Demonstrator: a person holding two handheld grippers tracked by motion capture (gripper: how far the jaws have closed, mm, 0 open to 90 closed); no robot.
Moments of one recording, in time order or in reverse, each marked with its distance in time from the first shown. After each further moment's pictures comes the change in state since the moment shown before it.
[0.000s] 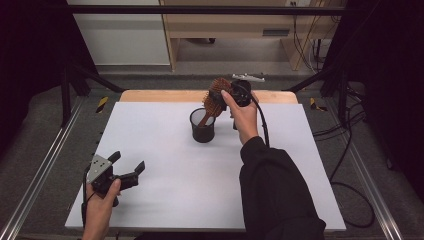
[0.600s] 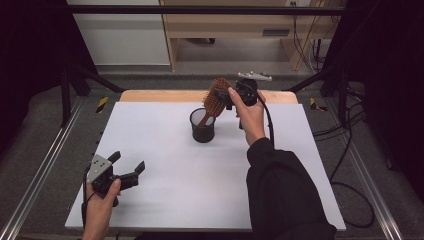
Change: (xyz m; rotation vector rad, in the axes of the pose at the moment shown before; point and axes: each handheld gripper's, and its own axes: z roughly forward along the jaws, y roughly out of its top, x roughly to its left) left arm 0.000 0.000 0.000 0.002 0.001 0.003; right arm -0.001 0.008 -0.023 -0.022 0.001 -0.045
